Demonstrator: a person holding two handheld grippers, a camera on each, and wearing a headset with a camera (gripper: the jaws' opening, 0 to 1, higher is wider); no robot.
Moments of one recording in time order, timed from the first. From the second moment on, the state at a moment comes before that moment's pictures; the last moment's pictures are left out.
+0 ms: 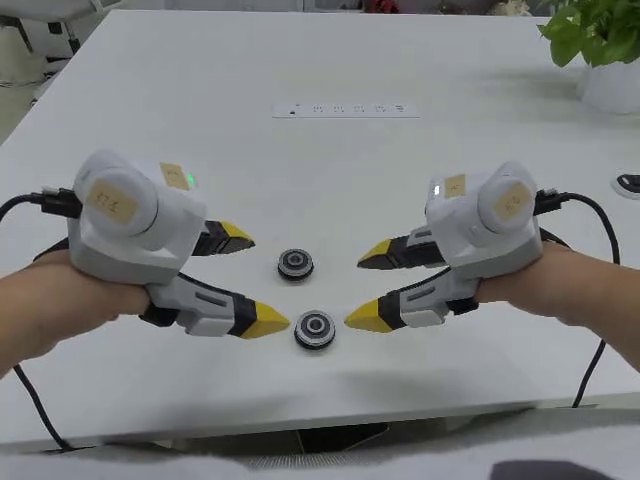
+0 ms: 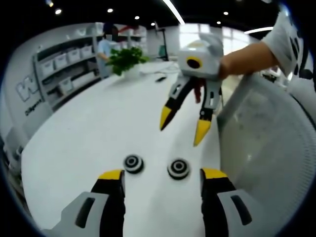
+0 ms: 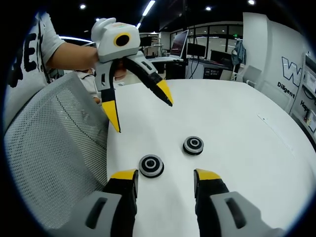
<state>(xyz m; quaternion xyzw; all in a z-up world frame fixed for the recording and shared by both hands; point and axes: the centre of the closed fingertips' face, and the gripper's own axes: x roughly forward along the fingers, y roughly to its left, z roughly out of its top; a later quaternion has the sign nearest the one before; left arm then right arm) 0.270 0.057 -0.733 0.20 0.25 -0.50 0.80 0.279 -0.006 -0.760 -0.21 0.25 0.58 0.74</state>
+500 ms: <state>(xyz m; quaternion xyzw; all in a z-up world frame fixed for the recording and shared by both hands) 0.274 0.049 -0.748 0.20 0.26 -0.51 0.79 0.276 0.000 -0.779 -0.21 0.27 0.60 0.72</state>
